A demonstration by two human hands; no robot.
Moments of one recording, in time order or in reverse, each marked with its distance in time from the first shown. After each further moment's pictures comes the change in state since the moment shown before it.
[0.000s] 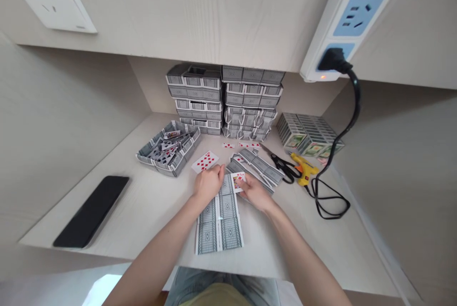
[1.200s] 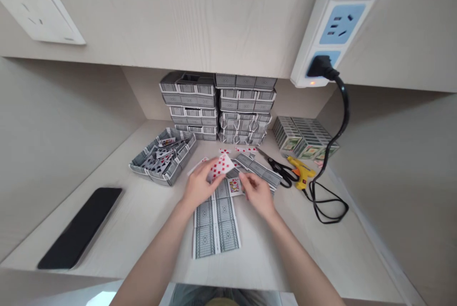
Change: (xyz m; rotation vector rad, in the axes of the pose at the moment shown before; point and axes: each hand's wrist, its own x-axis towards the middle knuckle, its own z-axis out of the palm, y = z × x) left_hand 0.009 -0.019 -0.017 -0.459 0.287 0.344; right_hand -0.003 -0.012 -0.006 -0.317 0.385 -0.300
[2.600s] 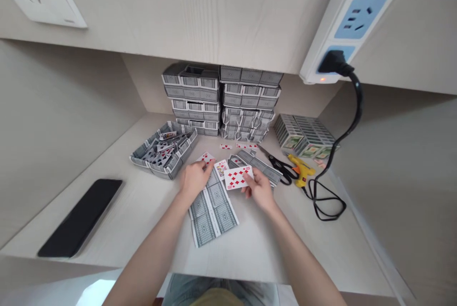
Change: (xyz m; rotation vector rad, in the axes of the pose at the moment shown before) left_hand 0.006 -0.012 -0.001 0.394 -0.242 -0.493; right_hand 0.003 0.008 -0.003 0.294 -0.117 0.123
